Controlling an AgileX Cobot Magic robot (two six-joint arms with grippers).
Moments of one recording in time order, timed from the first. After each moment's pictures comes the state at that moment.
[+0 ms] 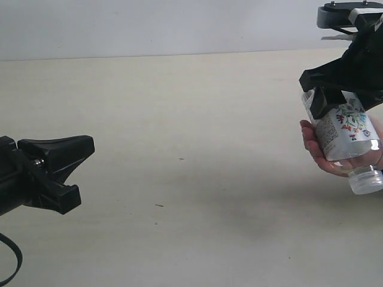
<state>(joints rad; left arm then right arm) -0.65 1.13 -0.19 0.10 -0.56 -0.33 0.19 1.57 -1.13 0.06 0.96 0.03</state>
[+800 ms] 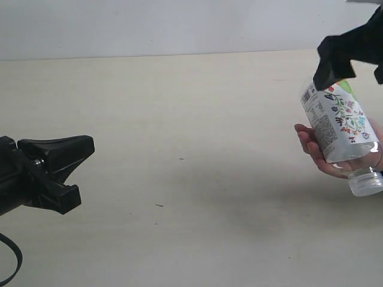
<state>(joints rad) -0.65 1.13 -0.19 0.10 -0.56 -0.33 0.19 1.41 -1.13 0.06 0.96 0.02</state>
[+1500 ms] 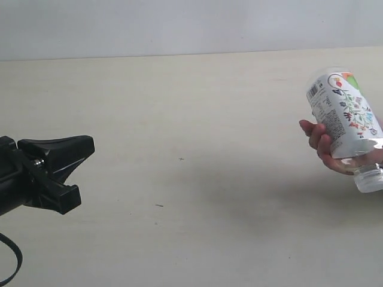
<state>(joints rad) -0.65 1.13 -0.19 0.10 -0.56 -0.33 0.19 0.67 -1.13 0.27 0.95 -0.07</state>
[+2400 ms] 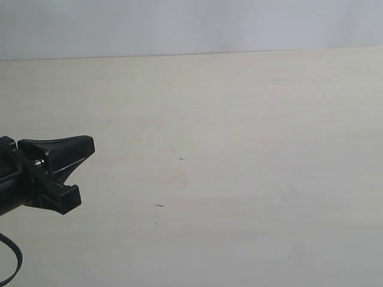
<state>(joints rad) -0.65 1.13 -0.19 0.10 -0.56 -0.33 0.19 0.30 -1.11 0.24 0.92 -0.14</state>
